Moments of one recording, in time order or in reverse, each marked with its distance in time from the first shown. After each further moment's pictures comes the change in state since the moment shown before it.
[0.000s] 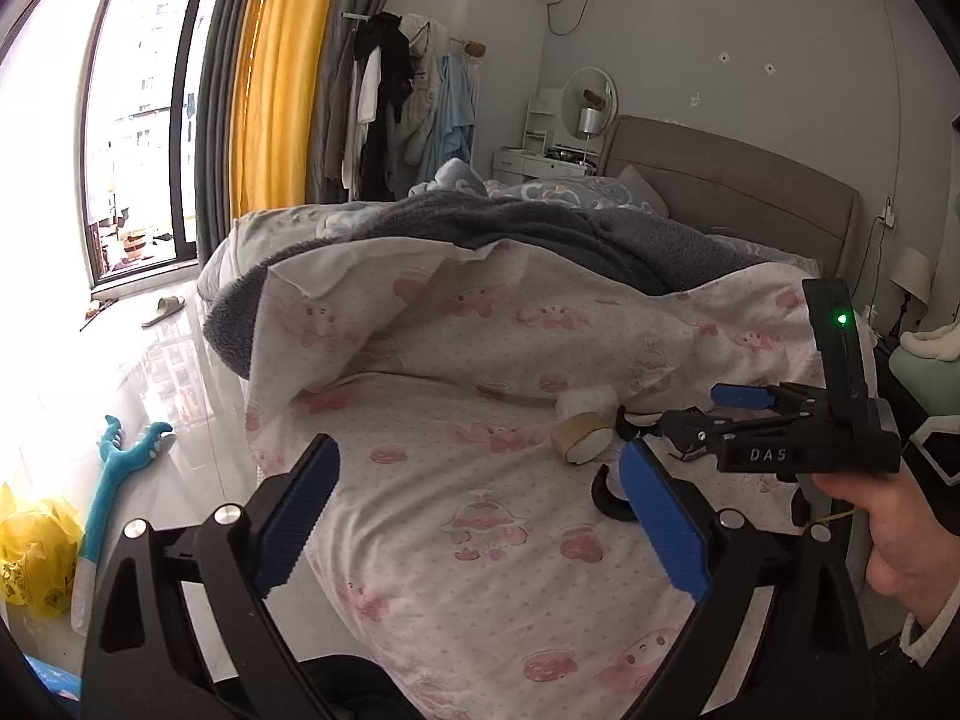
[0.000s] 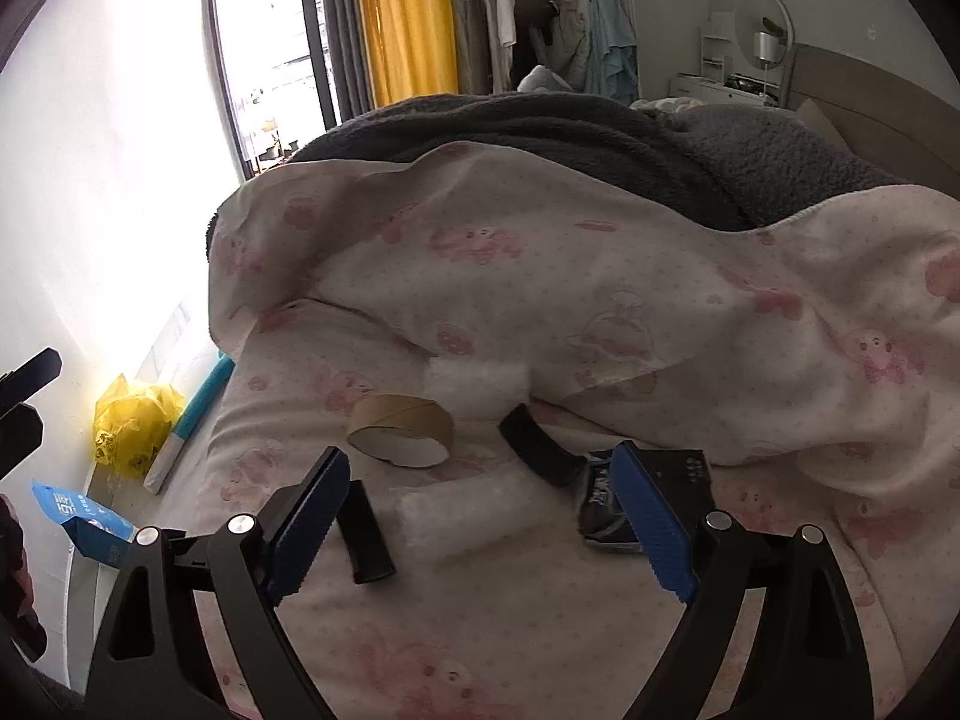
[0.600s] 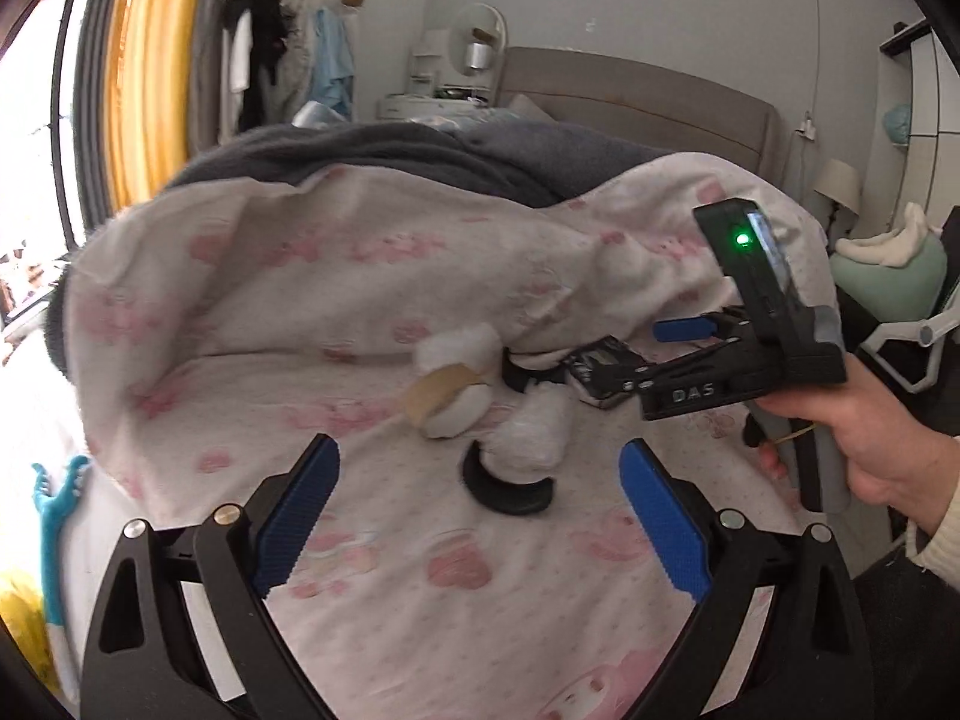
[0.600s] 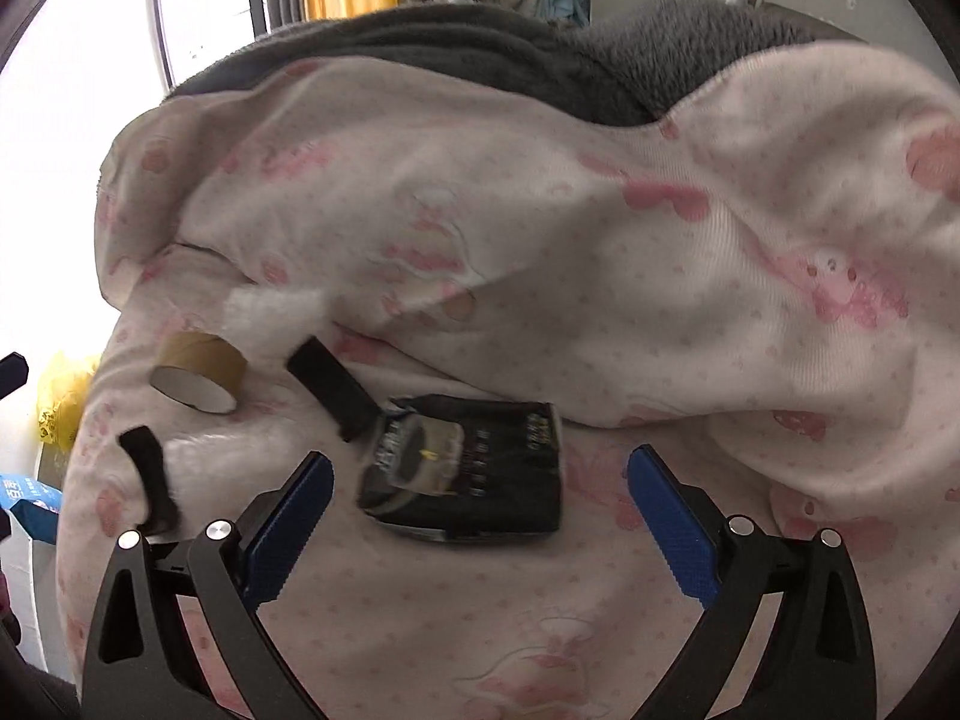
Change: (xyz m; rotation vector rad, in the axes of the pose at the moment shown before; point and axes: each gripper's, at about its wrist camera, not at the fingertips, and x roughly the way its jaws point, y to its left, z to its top) left arm 0.080 -0.064 -0.015 0.150 0.138 -0.221; right arm 0.040 -0.079 -0.015 0.017 0.153 -0.112
